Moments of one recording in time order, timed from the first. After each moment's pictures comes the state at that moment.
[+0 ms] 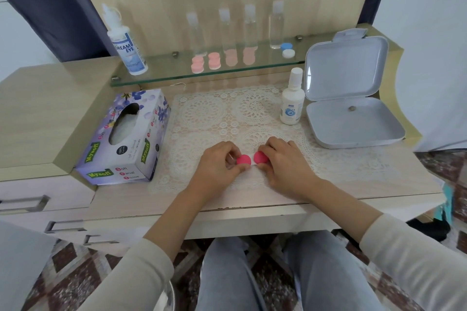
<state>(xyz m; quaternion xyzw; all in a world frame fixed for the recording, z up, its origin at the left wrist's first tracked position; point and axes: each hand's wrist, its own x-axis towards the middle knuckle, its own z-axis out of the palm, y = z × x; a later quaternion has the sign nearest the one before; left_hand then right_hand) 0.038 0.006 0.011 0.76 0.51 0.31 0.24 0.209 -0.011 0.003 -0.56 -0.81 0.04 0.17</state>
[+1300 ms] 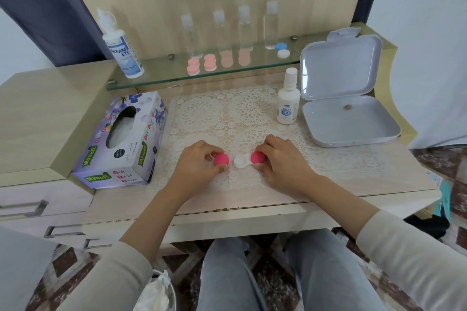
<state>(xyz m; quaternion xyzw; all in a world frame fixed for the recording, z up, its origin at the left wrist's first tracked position) 0.010 0.015 0.021 0.77 0.57 0.22 0.19 0.211 -0.011 0.009 -0.56 -0.80 0.07 0.20</state>
